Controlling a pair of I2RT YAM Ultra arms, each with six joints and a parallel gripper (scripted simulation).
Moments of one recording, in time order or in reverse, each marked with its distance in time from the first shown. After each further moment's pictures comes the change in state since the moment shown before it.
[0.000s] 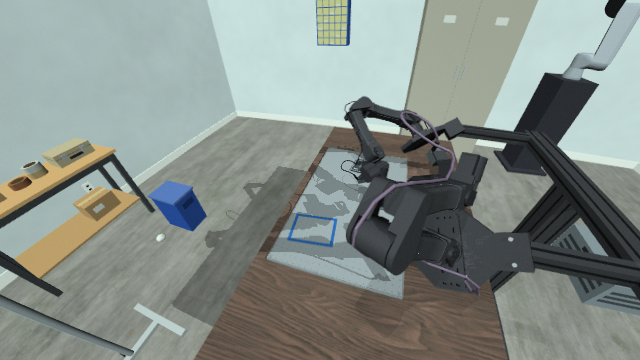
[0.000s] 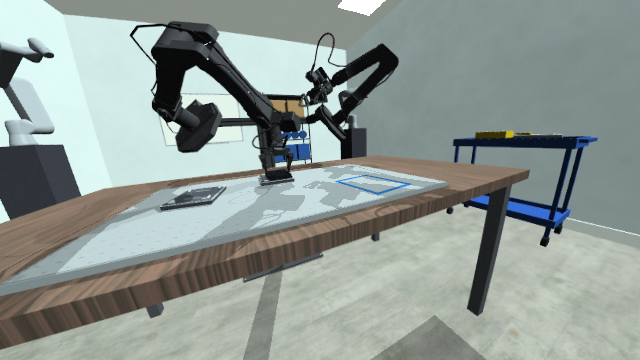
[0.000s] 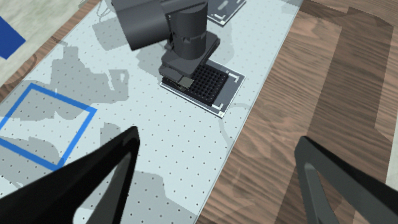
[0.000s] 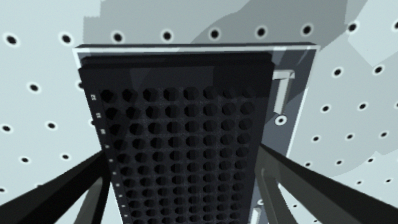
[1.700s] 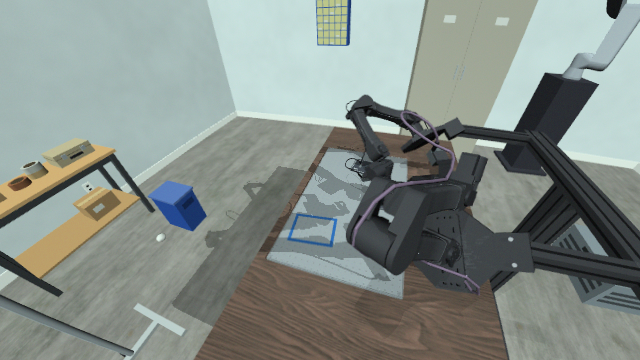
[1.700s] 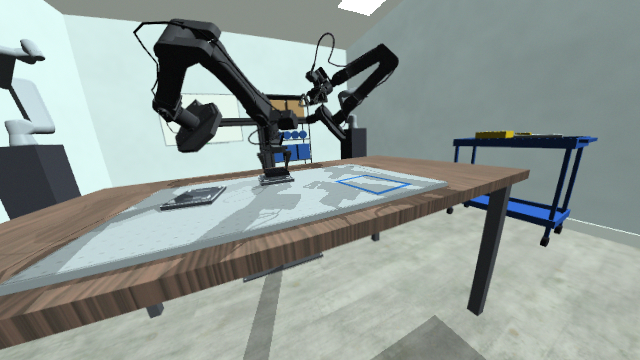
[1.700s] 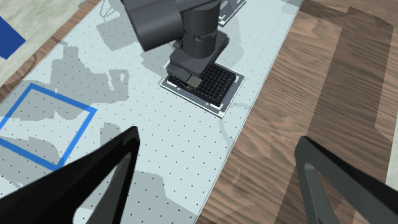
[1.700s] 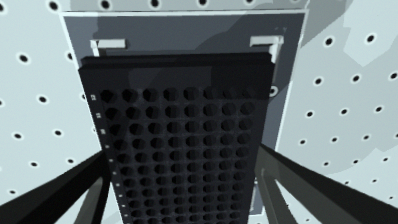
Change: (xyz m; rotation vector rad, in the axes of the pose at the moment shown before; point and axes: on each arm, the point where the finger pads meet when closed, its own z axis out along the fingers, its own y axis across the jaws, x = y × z) left arm 0.000 0.000 0.000 0.000 0.000 0.000; right arm 0.015 -0.005 -0.008 -0.004 -0.010 0.015
